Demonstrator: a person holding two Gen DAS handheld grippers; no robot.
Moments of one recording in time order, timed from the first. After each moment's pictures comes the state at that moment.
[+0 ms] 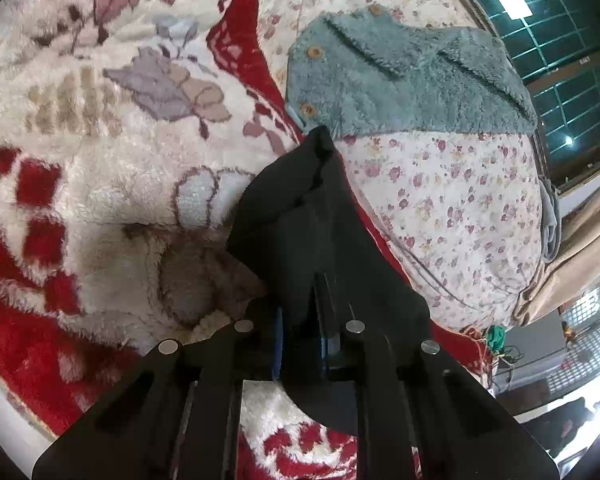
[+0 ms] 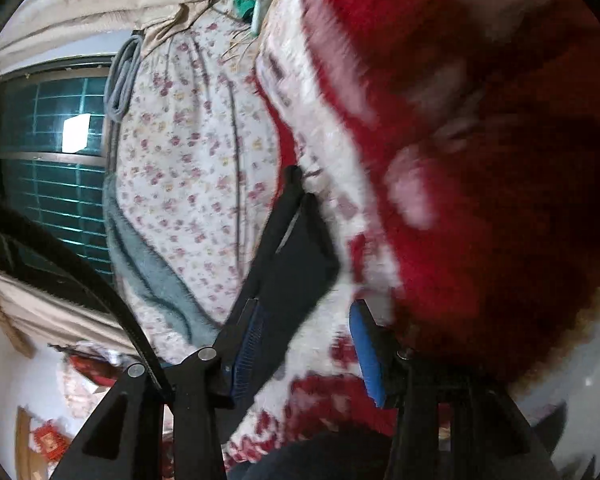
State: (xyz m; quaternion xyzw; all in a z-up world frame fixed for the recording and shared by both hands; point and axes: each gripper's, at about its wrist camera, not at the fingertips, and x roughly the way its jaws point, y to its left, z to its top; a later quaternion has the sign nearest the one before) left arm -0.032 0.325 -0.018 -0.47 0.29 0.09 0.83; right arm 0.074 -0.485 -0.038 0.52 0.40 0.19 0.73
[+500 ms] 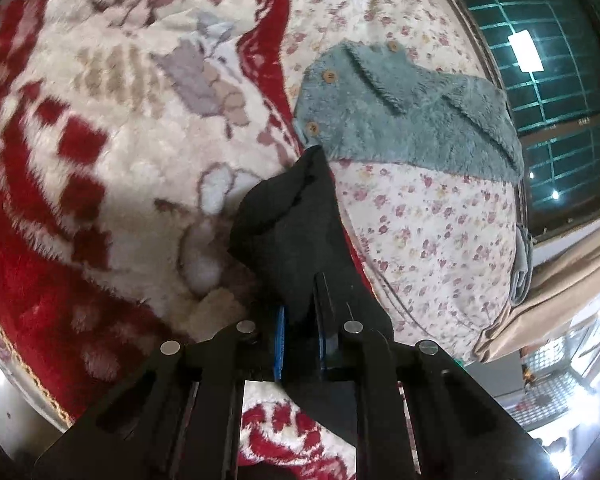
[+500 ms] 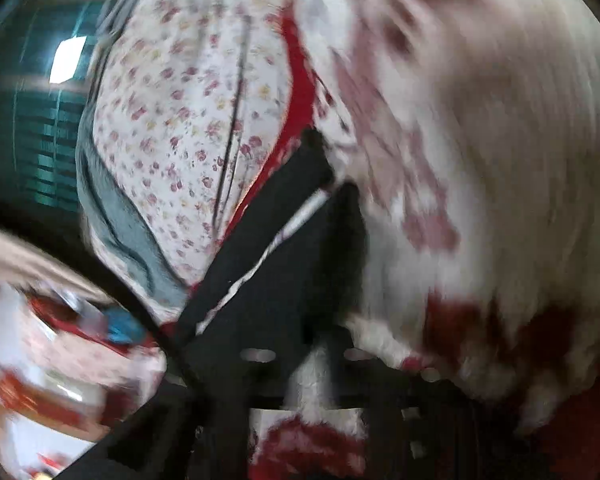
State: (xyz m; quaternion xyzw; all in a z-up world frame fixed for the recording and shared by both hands) left arm -0.066 0.337 -0.023 -0.56 0.25 0.08 0.79; right arm 0.140 -0.445 -0.008 0.37 0.47 0.20 0.78
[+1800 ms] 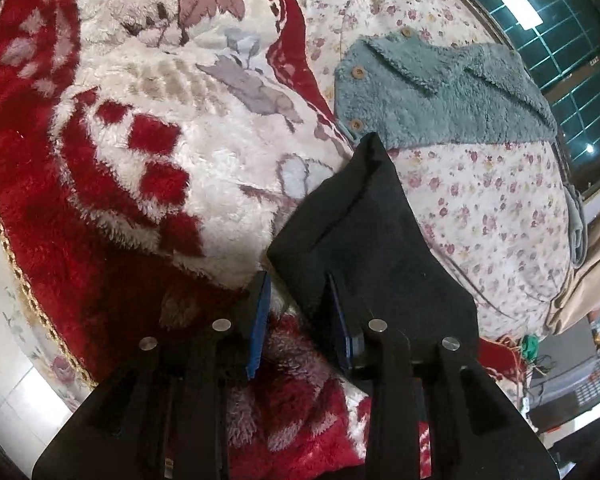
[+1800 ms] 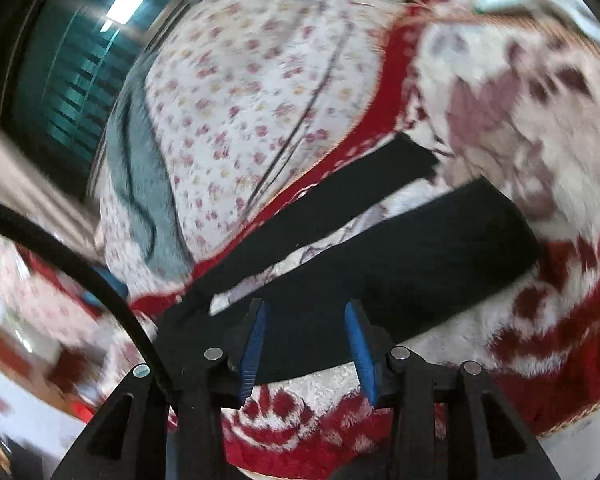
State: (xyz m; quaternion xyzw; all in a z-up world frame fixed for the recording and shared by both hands) left arm -0.085 0.320 -0.052 -0.45 0.28 0.16 0.84; right arm 0.105 -0.366 0.022 0.32 0.43 0.23 0.82
